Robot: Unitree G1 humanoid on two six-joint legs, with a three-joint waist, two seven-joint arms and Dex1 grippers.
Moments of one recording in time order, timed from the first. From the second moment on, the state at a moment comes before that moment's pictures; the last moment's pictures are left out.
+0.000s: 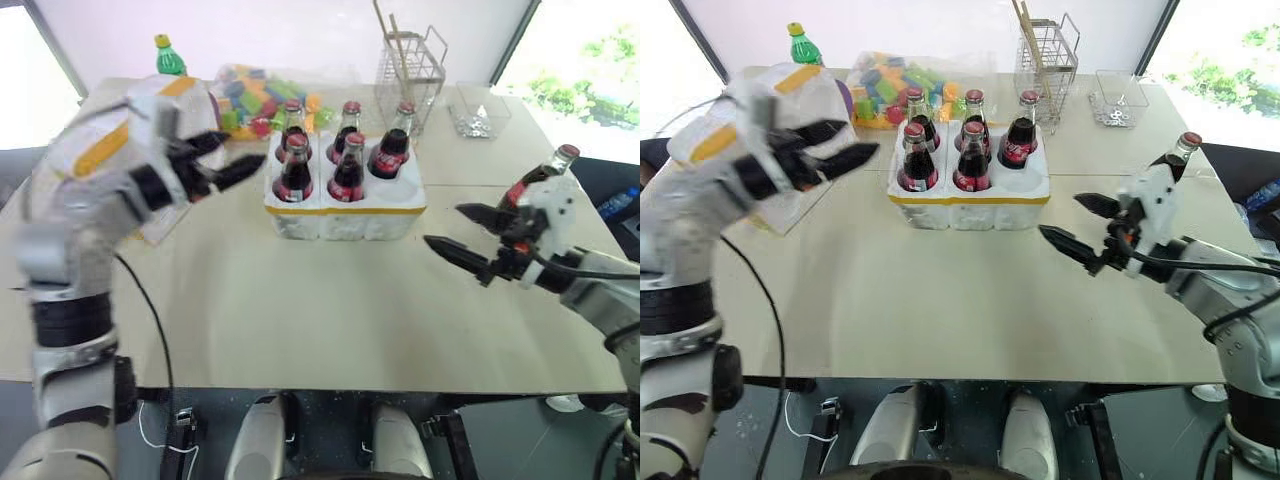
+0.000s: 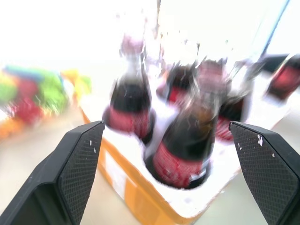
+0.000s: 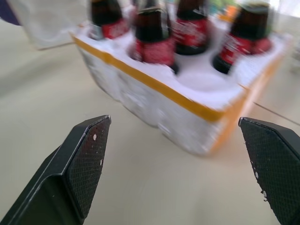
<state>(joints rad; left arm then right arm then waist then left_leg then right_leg) -0.67 0.69 0.35 -0.22 -0.72 0.92 -0.77 -0.11 -0.80 -0.41 -0.47 0.74 0.77 0.66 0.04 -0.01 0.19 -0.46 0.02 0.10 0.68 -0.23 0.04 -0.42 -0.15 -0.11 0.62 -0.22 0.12</state>
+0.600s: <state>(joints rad) -0.52 0.65 -0.03 -0.34 -0.64 0.73 -0.95 -0.28 -0.65 -0.47 -0.05 0.47 0.56 0.33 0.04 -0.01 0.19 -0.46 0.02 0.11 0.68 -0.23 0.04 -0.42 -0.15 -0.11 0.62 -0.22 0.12</state>
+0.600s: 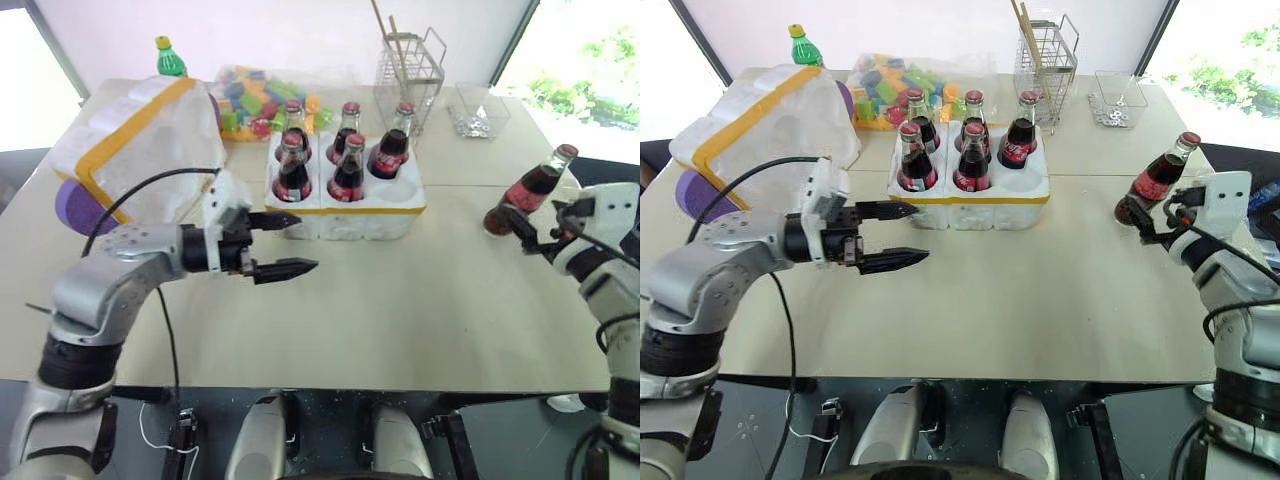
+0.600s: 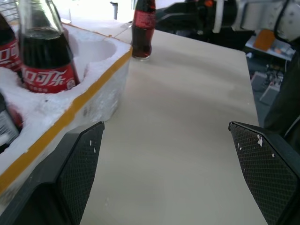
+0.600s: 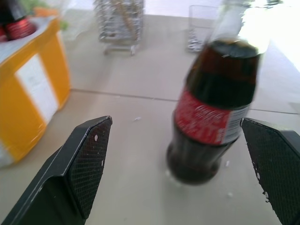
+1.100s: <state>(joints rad) -0.57 0.62 -0.05 -0.34 -0.64 0.72 -0.94 -0.51 -0.65 -0.39 0.39 0.35 0.36 0.37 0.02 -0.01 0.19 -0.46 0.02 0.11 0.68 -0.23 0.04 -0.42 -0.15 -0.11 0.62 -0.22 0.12</state>
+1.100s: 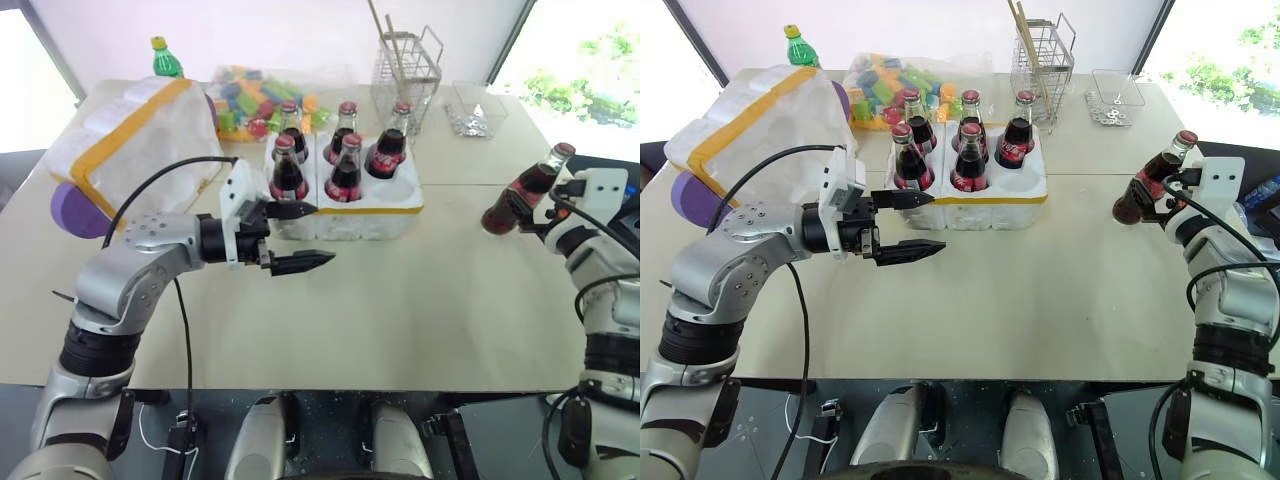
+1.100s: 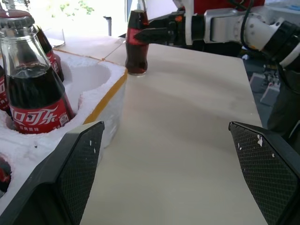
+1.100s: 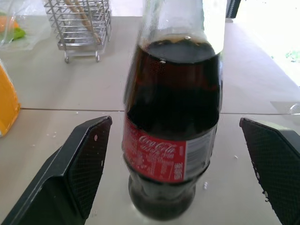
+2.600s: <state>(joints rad) -0.60 0.65 0.02 -0.29 -0.62 0.71 -0.89 -0.72 -0.54 -0.08 -0.08 0.48 0.63 0.49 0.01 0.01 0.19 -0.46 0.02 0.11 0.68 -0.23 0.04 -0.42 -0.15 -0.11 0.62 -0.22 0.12</state>
